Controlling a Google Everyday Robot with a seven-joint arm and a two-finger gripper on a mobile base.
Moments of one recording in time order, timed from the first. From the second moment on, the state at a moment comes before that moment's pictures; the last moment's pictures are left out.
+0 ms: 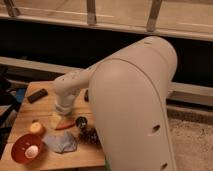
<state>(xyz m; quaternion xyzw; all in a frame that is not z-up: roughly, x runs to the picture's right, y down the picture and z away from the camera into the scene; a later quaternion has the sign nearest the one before) -0.221 0.140 0.749 -0.38 -0.08 0.27 0.88</state>
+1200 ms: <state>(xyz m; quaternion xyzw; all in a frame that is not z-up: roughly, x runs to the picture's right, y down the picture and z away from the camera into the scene) -0.211 0.158 0.775 -0.40 -0.06 0.28 0.87</state>
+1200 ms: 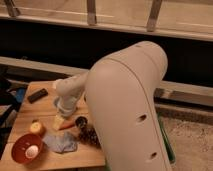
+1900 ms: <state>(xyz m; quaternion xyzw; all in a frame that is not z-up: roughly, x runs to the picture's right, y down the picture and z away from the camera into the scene) -0.217 0.176 0.812 -0.42 -0.06 0.29 0.86</state>
